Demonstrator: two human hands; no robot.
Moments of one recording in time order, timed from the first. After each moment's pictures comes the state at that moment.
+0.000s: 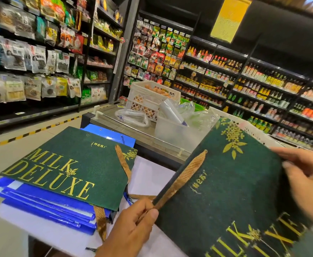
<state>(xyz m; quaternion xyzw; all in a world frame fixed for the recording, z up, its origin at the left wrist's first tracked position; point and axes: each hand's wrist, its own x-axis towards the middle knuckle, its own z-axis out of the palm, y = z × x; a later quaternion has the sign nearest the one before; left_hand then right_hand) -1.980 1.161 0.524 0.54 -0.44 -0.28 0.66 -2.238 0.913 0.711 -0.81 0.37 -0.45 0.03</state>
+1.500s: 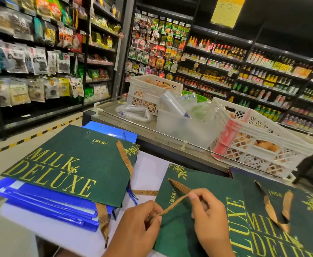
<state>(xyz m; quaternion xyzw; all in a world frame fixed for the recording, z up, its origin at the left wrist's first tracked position) -1.980 1.138 0.491 0.67 -0.46 -0.17 0.55 -2.121 0.994 0.528 -0.78 0.34 -0.43 0.32</state>
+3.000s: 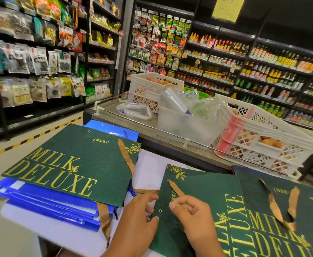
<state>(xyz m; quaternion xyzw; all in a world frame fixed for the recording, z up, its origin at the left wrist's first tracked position) -1.975 1.125 0.487 0.73 -0.41 -0.19 0.51 -2.101 1.004 0.505 -0.72 0.34 -0.33 0.51</state>
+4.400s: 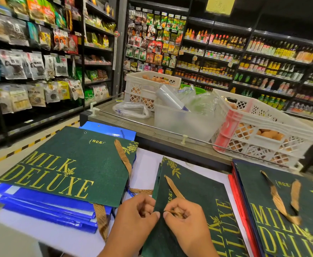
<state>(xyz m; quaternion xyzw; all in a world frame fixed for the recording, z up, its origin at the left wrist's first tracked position) -1.975 1.120 0.488 0.67 -0.32 -0.26 0.61 -2.104 1.011 0.493 -0.79 0.33 -0.29 0.42</state>
